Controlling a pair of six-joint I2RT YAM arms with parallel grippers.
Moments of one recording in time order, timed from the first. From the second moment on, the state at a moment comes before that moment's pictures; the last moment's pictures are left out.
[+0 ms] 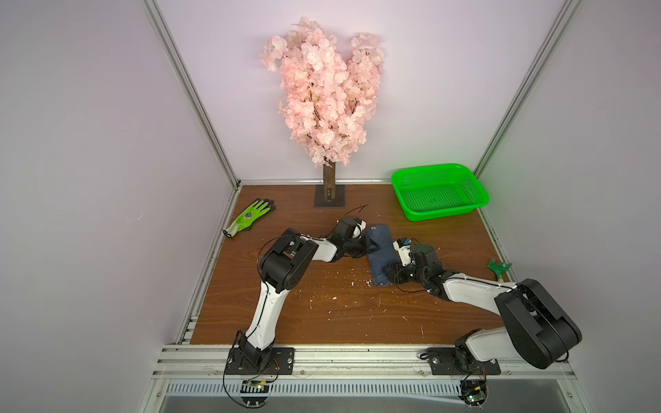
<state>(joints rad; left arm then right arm) -0.62 2.20 1.21 0.38 0.61 -0.94 0.48 1.40 0.47 0.18 -0.24 0.34</state>
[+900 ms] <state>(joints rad) -0.63 1.97 1.23 0.42 0.41 -1.18 0.20 0.88 0.49 -0.01 -0.32 0.52</state>
